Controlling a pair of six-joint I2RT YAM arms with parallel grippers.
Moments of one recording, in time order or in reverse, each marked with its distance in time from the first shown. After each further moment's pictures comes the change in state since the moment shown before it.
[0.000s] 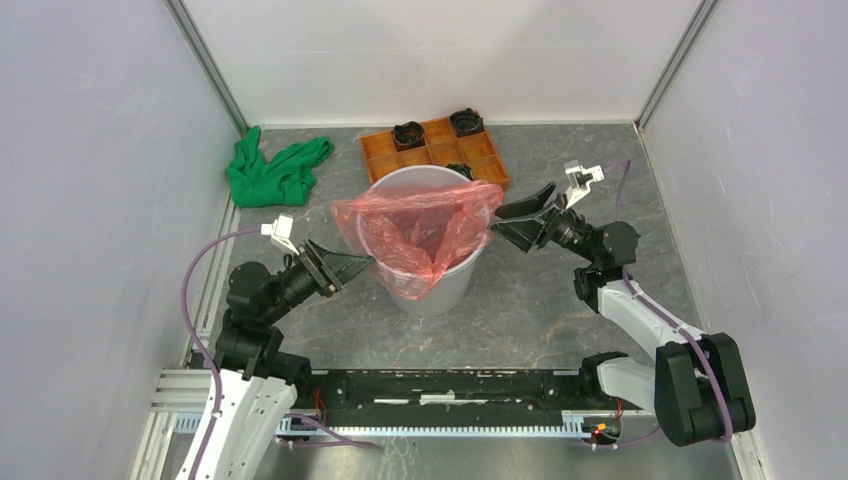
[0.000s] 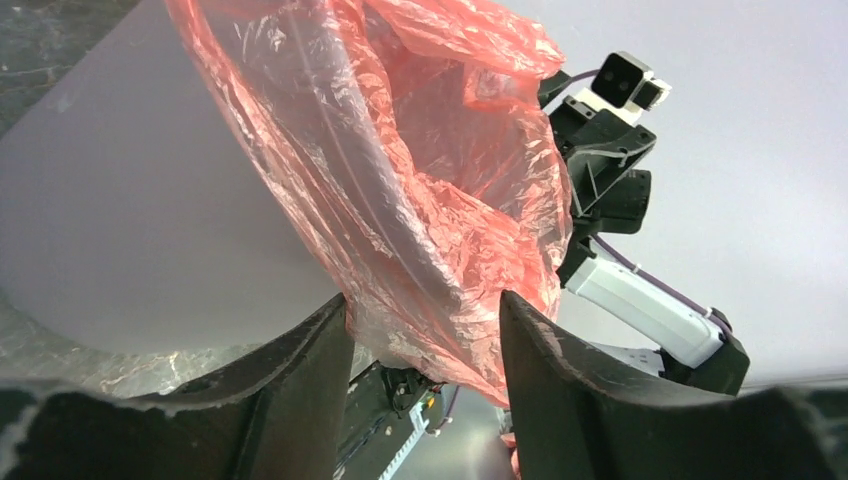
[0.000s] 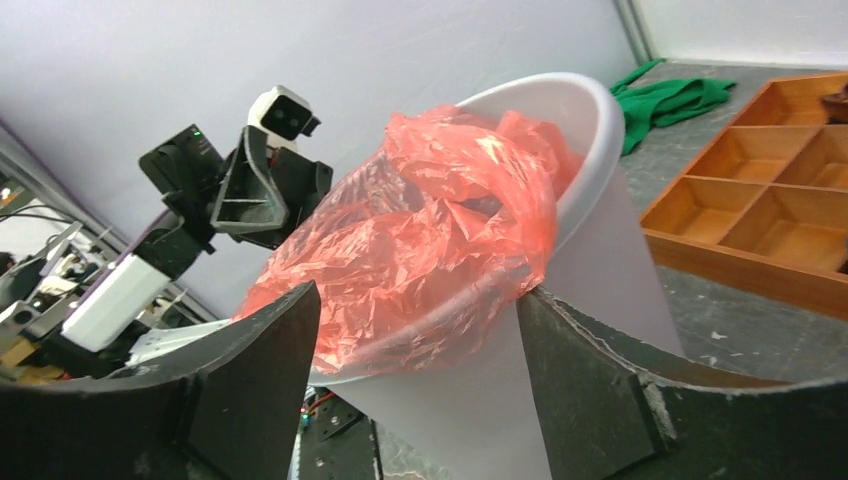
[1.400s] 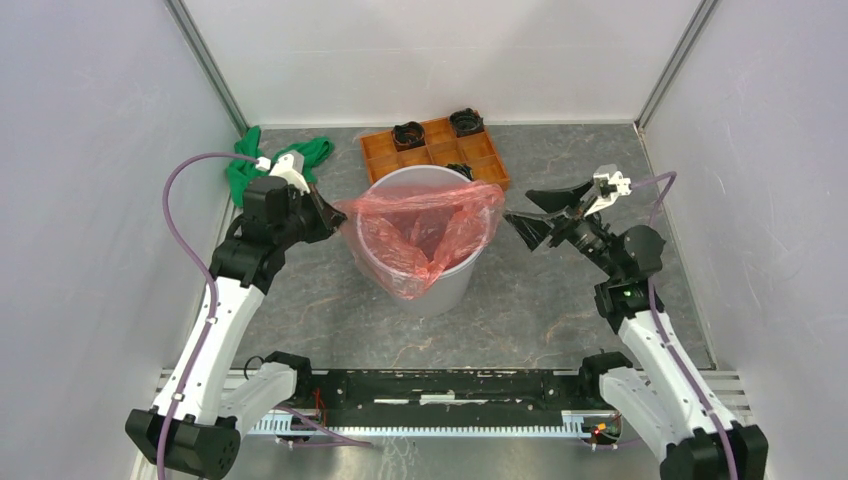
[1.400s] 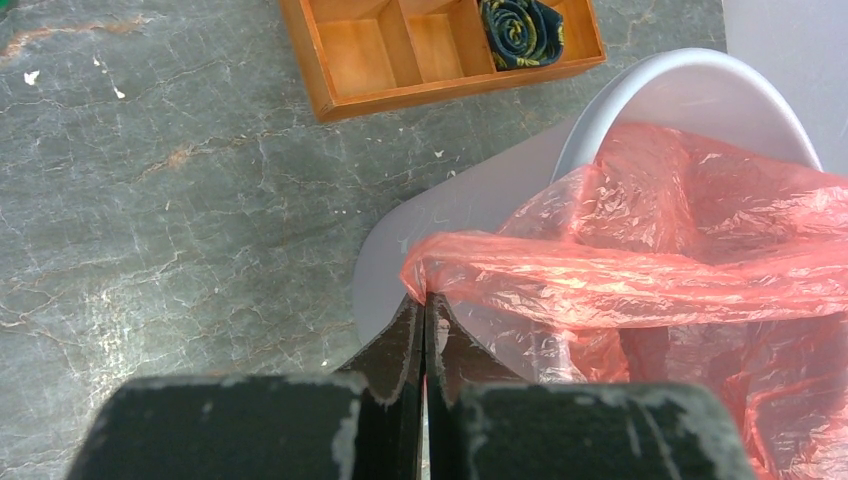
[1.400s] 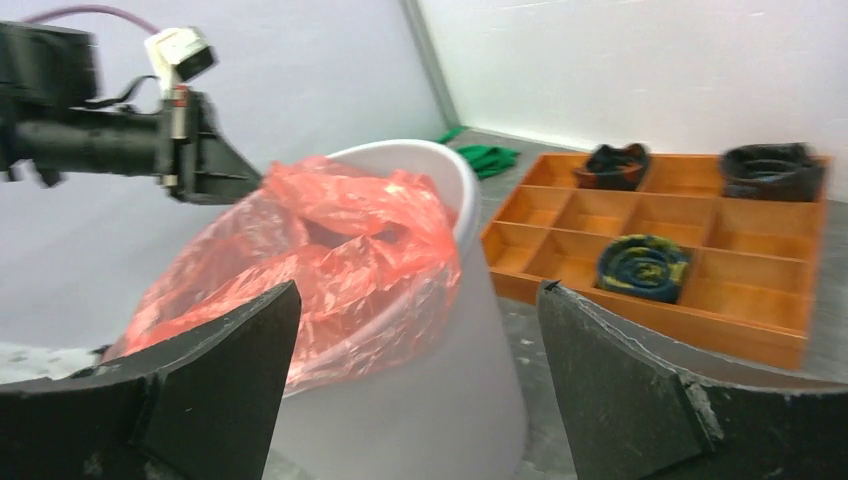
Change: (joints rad) left arm 0.000 0.547 0.495 -0.368 -0.406 0.515; right arm 0.017 -0.357 0.109 -0.677 0.309 -0.480
